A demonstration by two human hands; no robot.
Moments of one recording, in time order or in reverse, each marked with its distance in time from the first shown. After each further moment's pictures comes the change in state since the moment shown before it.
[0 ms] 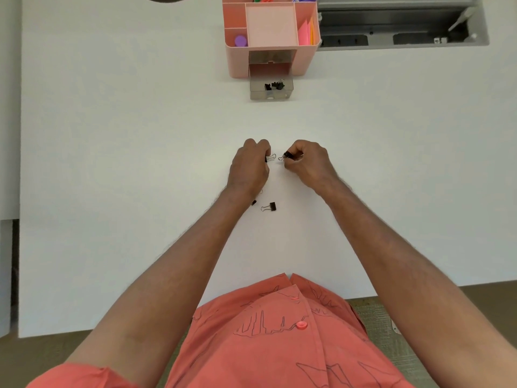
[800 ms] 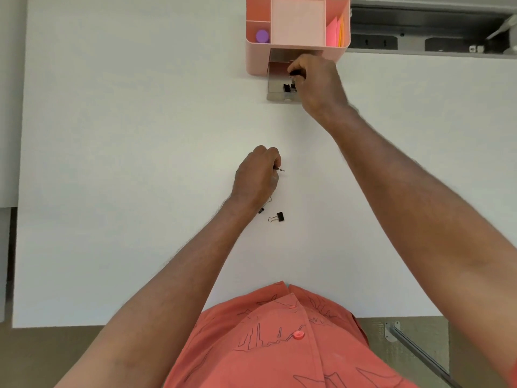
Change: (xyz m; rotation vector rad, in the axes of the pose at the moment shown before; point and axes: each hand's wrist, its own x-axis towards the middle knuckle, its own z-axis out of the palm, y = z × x) left_hand -0.001 -0.010 0.003 -0.067 0.038 -0.016; right_hand 0.119 -0.105 -0.025 -0.279 0.142 -0.362
